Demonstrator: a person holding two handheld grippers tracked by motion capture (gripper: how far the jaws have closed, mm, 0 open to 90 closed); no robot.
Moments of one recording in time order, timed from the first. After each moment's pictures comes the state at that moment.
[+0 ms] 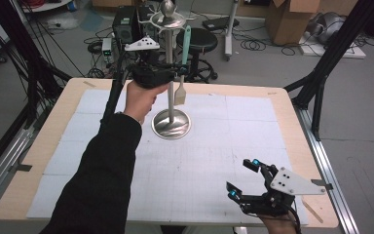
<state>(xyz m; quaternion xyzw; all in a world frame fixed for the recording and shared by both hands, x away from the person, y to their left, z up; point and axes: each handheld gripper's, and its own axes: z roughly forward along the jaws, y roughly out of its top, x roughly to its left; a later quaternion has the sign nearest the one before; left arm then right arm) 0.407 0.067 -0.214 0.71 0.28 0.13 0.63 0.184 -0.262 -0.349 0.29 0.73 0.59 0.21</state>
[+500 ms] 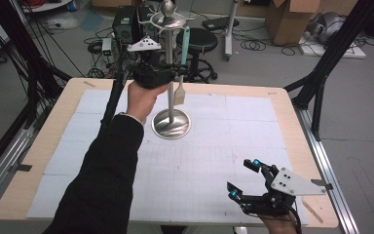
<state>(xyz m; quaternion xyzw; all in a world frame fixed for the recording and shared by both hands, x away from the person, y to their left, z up) 0.407 0.066 -0.216 0.71 0.30 0.14 0.62 0.184 -0.264 -0.349 0.29 0.73 0.59 0.21</state>
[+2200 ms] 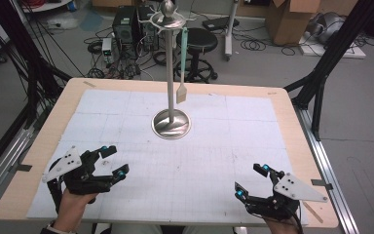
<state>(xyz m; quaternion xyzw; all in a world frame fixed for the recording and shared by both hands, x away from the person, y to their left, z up) 0.231 0.216 -0.385 0.67 0.29 0.17 0.66 0.180 -0.280 -0.373 0.33 0.72 0.55 0.25</state>
